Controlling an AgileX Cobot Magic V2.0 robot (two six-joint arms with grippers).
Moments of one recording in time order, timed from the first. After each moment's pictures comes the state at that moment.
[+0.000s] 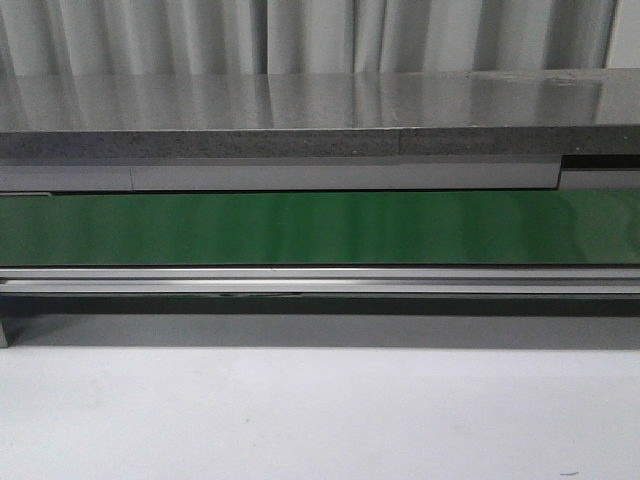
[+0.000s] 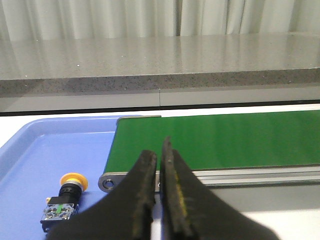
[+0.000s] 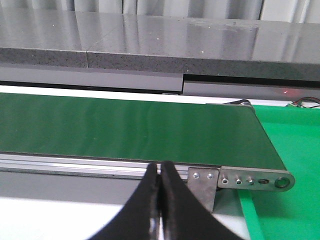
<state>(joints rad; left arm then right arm) -0.09 0.00 0.00 -0.06 0.13 0.14 0.00 -0.01 0.03 0.04 0.15 -0.02</state>
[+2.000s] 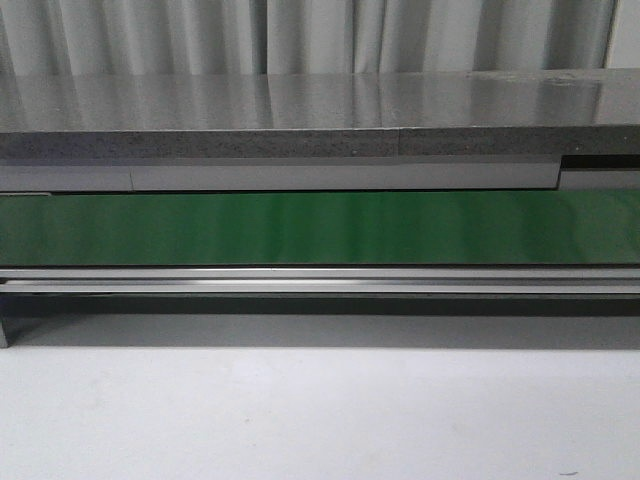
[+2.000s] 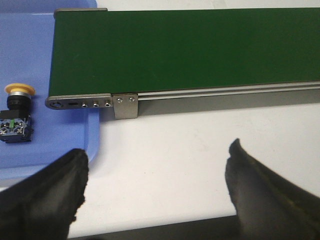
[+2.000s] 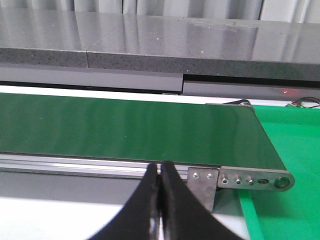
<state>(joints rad) -0.09 0.60 -0.69 -0.16 0.88 0.14 0.00 -0.01 0.03 0.04 0.15 -0.02</state>
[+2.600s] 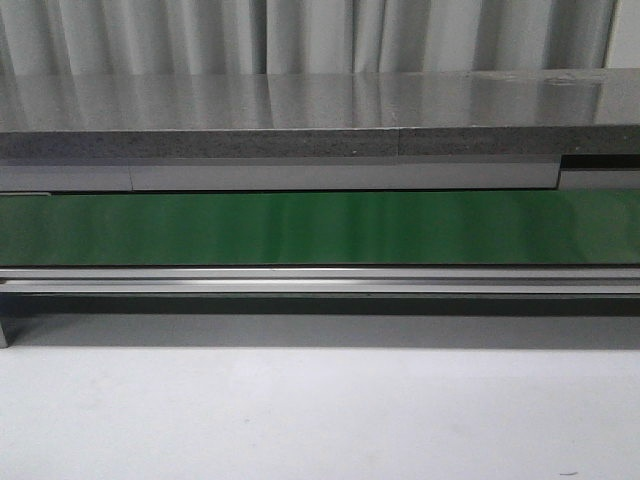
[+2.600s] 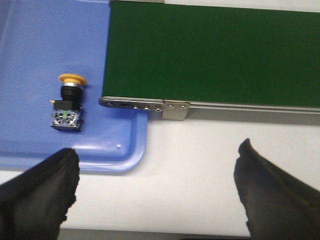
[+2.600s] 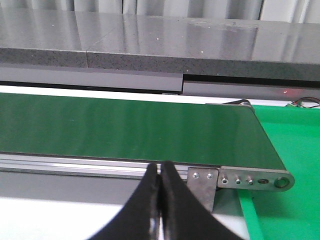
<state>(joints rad) 0.04 0.89 -0.89 -0.04 0.94 0.06 0.00 -0.01 0.03 0.04 0.15 -0.02</state>
